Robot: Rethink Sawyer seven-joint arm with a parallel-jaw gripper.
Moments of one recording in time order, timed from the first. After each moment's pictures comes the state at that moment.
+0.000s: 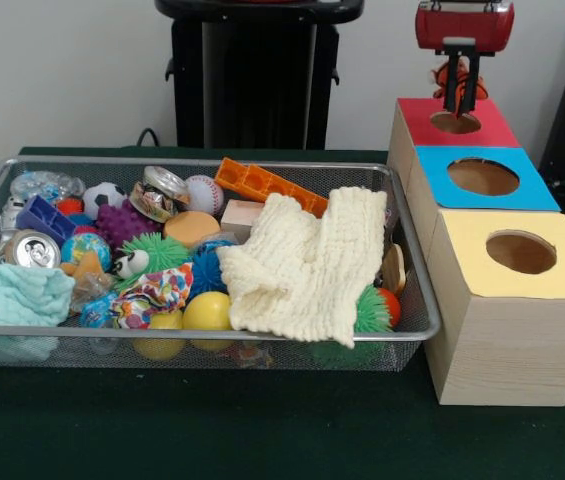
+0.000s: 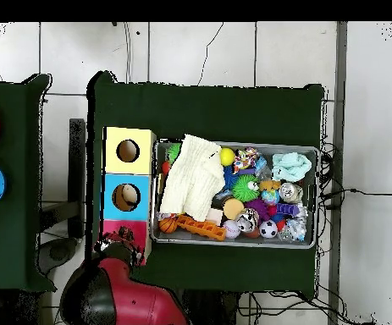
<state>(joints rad) 0.12 -0.92 0.01 2.32 0.36 -0.14 1.97</state>
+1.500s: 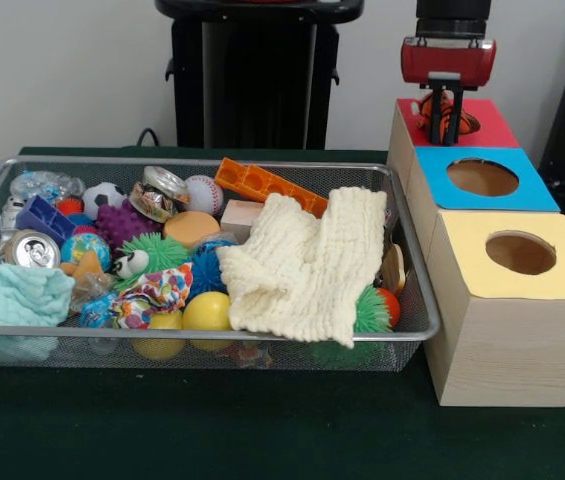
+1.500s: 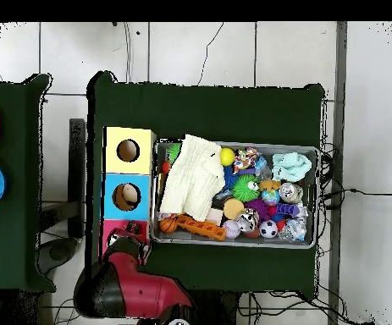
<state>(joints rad) 0.09 -0.80 0.00 2.27 0.23 -0.25 1.97</state>
